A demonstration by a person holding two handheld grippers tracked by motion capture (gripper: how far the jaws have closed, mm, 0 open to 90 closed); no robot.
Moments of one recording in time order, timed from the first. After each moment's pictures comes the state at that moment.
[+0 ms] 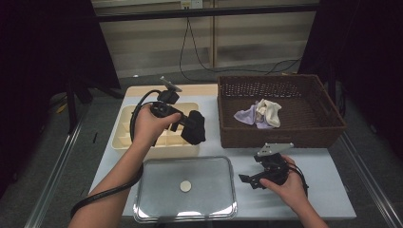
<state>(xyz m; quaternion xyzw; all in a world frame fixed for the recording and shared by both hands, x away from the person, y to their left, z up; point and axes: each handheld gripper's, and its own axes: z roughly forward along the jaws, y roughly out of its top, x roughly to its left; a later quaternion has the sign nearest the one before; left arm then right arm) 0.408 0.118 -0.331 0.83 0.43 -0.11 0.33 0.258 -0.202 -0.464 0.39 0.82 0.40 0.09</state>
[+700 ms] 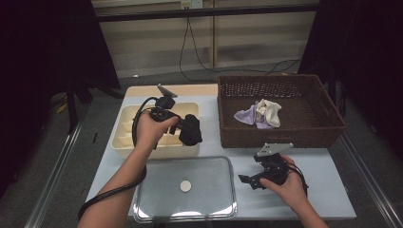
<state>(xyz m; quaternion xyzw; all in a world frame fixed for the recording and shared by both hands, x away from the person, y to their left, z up) 0.426 0.133 -0.375 0.82 0.46 -0.12 0.31 0.258 -0.201 -0.464 0.39 0.83 0.40 0.09</state>
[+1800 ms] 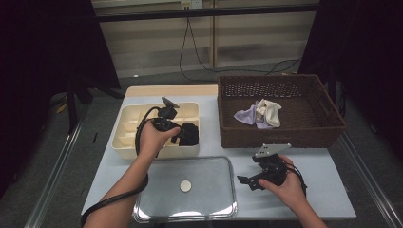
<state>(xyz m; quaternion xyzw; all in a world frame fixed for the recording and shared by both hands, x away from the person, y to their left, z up) 0.420 0.132 -0.406 0.84 0.46 -0.09 0.28 0.257 -0.197 -0.464 0.38 0.83 0.40 0.09</state>
